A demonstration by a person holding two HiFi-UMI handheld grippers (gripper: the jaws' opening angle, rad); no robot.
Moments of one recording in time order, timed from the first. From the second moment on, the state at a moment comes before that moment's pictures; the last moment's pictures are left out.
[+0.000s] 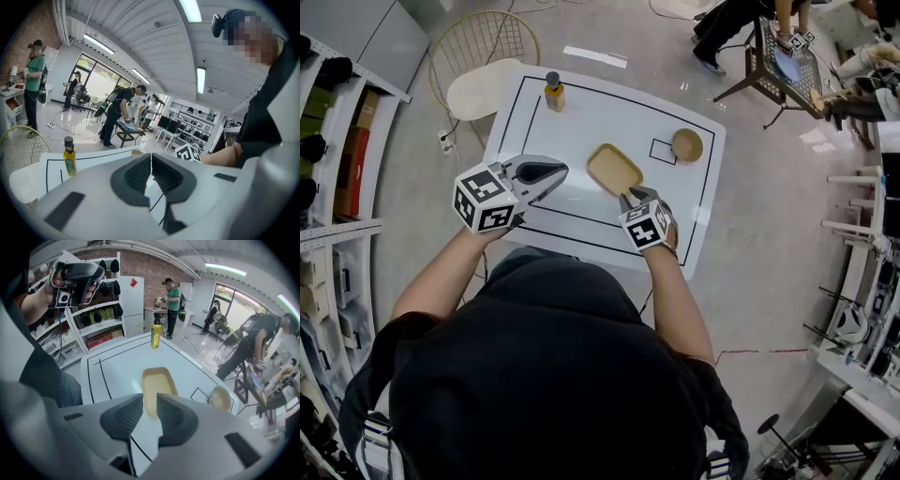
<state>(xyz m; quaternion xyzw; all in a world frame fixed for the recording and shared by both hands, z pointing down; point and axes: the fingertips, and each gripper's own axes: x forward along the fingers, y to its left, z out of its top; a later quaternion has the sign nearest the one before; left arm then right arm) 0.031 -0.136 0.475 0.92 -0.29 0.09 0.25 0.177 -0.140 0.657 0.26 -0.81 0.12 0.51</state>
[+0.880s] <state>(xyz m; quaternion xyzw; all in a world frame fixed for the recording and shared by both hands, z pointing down) 0.054 -0.131 0.449 0.93 -0.28 0.10 0.21 0.233 -0.153 0.588 0.35 -0.82 0.14 0.43</state>
